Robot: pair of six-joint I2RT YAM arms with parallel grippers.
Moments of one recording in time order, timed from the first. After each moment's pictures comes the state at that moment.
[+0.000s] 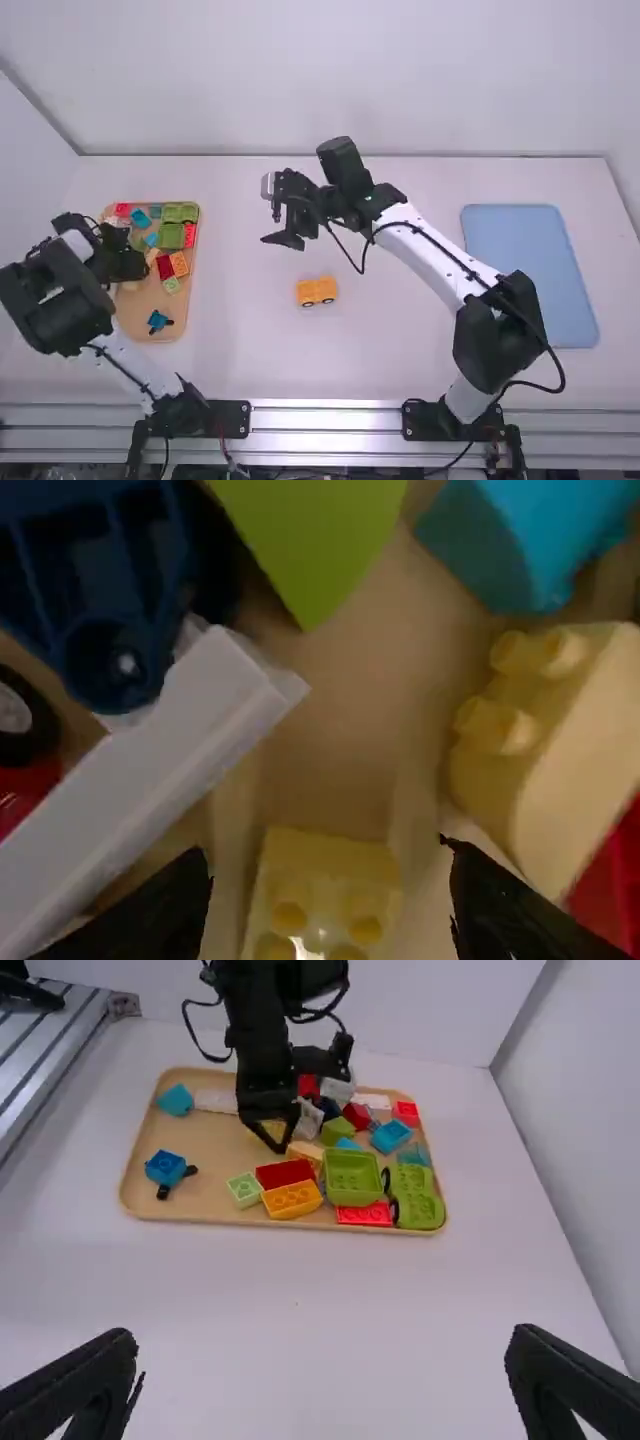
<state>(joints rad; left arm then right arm) 0.72 1.99 1.23 -0.60 0.17 0.55 0.60 1.77 1.47 -0.35 -0.79 -0.71</state>
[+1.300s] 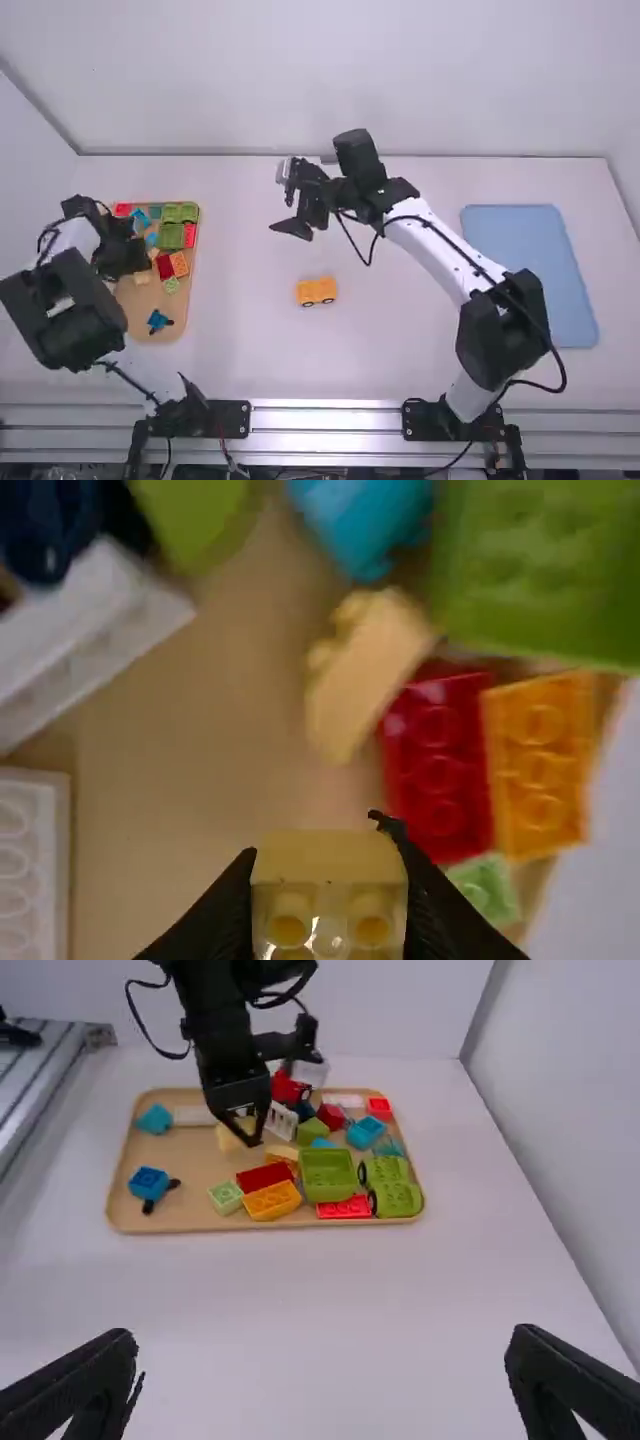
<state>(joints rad) 0.59 1.79 1.23 -0.79 0.15 0.34 0.52 1.77 1.47 -0.33 -0.86 -0.62</state>
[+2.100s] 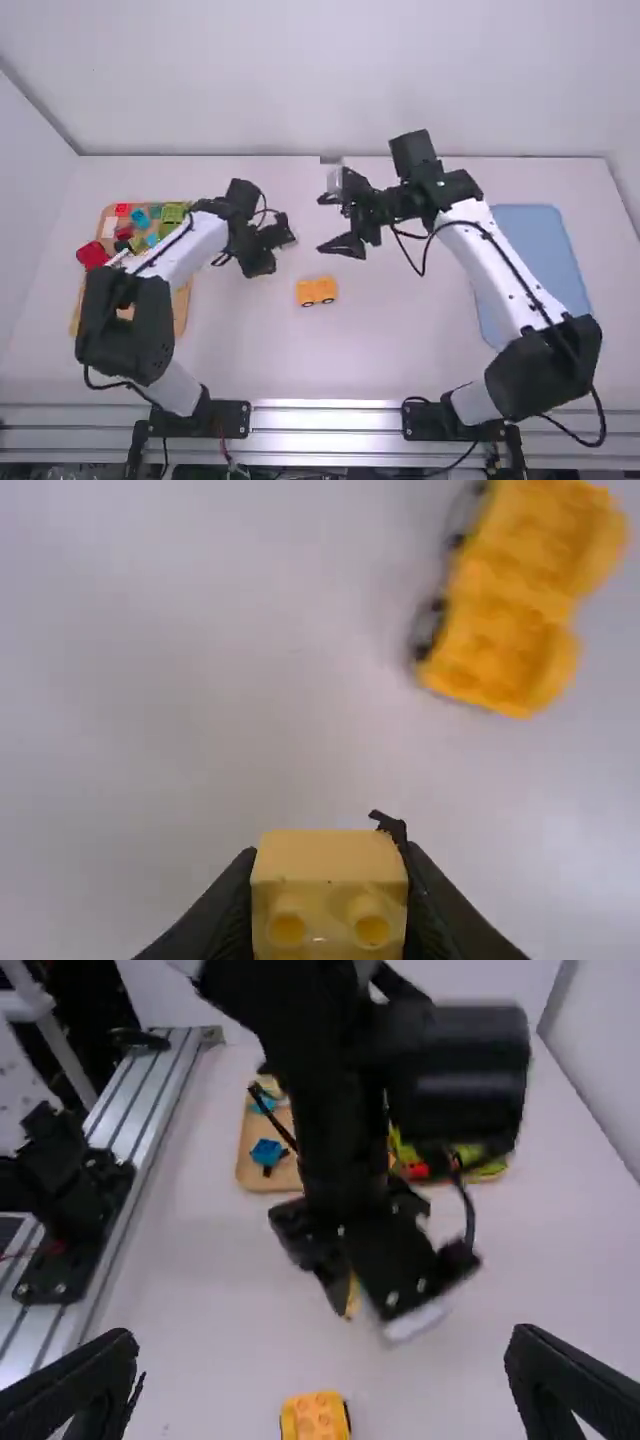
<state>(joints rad) -0.22 1.69 1.16 -0.85 0.25 0.85 0.36 1.58 1.47 -0.90 -1.05 -0.95</state>
